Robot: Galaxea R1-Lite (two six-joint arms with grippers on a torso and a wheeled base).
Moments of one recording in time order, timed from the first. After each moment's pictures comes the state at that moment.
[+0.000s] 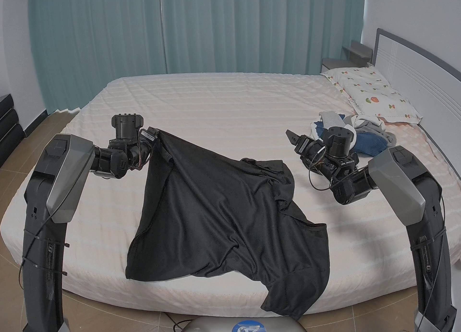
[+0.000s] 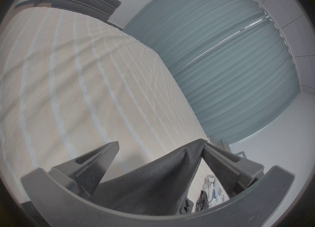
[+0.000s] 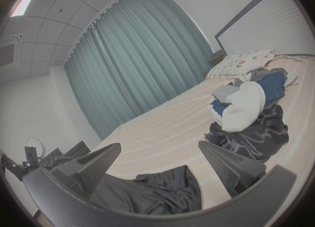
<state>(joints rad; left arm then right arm) -0.11 2.53 -1.84 -0.32 0.11 -1.06 0.27 2.60 -1.65 -0.93 -0.06 0.50</state>
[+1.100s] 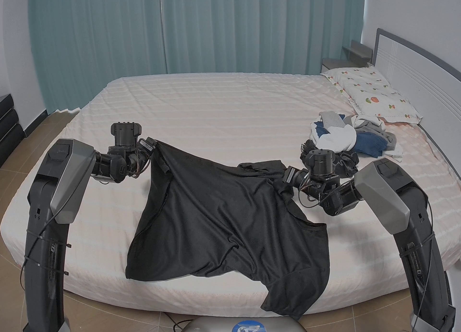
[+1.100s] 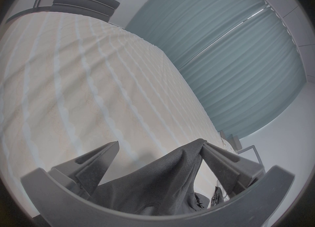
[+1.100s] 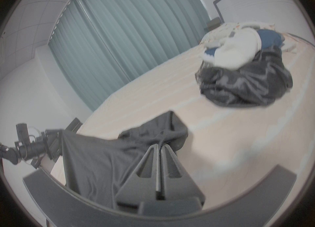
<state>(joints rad) -0.08 2.58 -1.85 -0.28 0.09 -1.00 0.29 2.70 -1.70 -0.67 -0.01 0.52</state>
